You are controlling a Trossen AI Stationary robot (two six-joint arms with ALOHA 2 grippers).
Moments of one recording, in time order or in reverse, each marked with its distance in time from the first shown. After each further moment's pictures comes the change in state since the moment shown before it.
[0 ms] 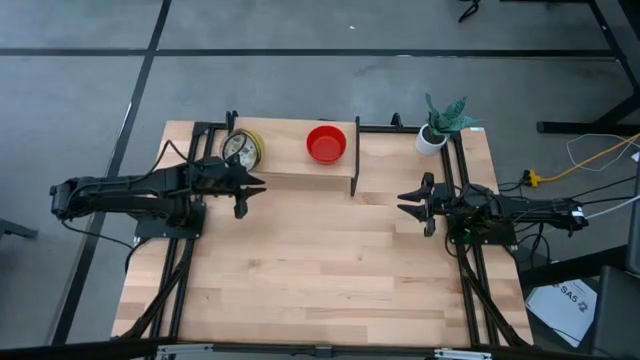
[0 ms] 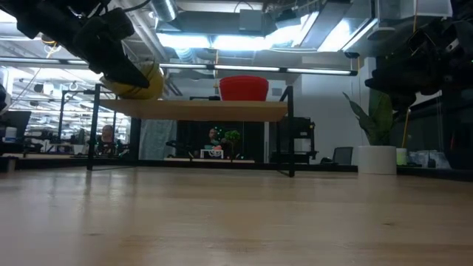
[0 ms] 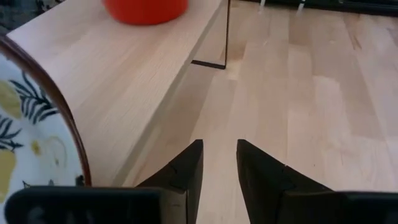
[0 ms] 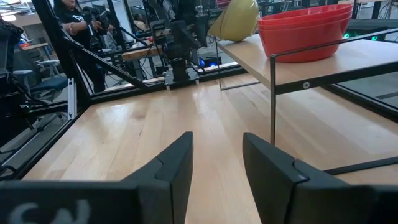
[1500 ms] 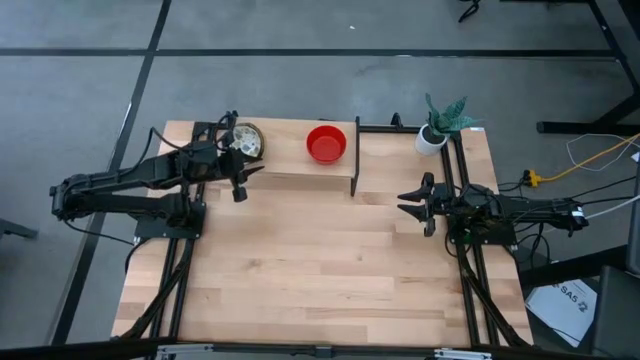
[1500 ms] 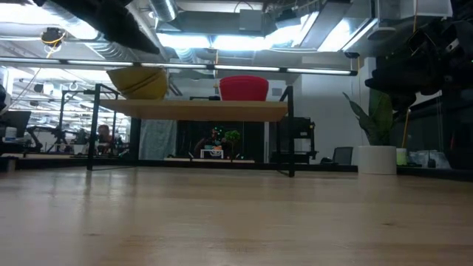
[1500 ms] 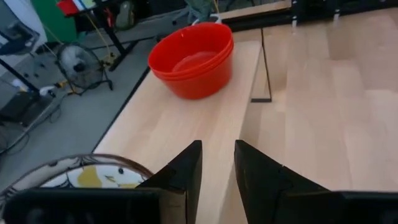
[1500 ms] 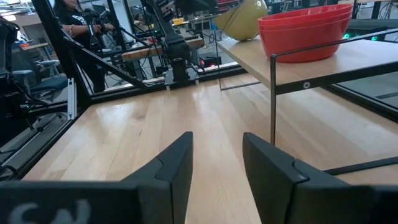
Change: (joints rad) left arm 0.033 0.040 0.238 -0.111 -0.133 0.282; right arm 0.000 0.000 0.000 0.000 0.000 0.000
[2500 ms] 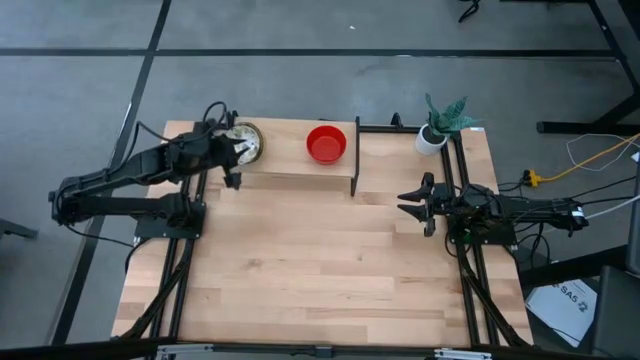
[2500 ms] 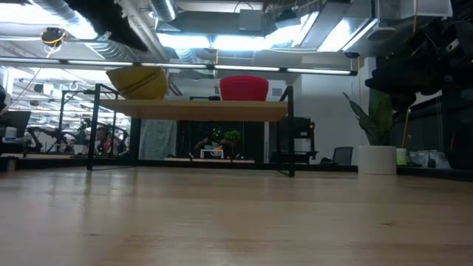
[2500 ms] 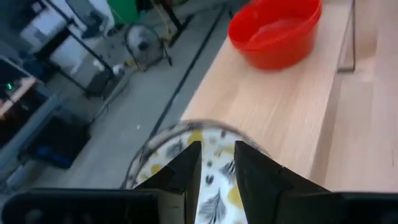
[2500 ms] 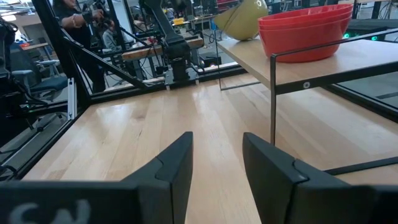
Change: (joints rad) left arm 0.049 -0.023 0.114 -0.179 -0.228 0.096; right arm 0.000 0.000 0.000 0.000 0.000 0.000
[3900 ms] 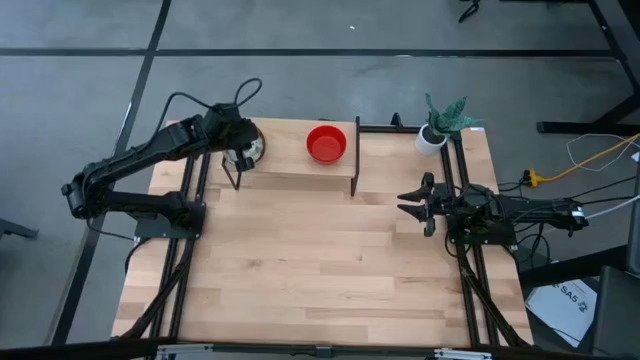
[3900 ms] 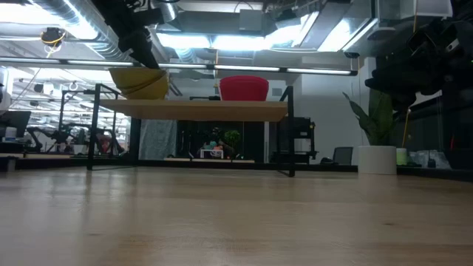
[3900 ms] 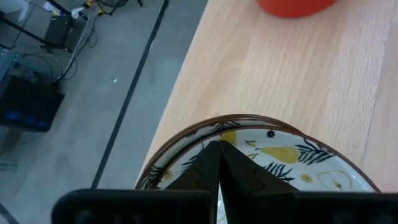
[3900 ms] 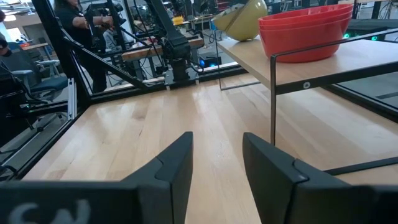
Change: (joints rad) left arm 0.258 0.349 0.213 -0.141 0.205 0.113; right arm 0.000 0.000 0.000 0.000 0.000 0.000
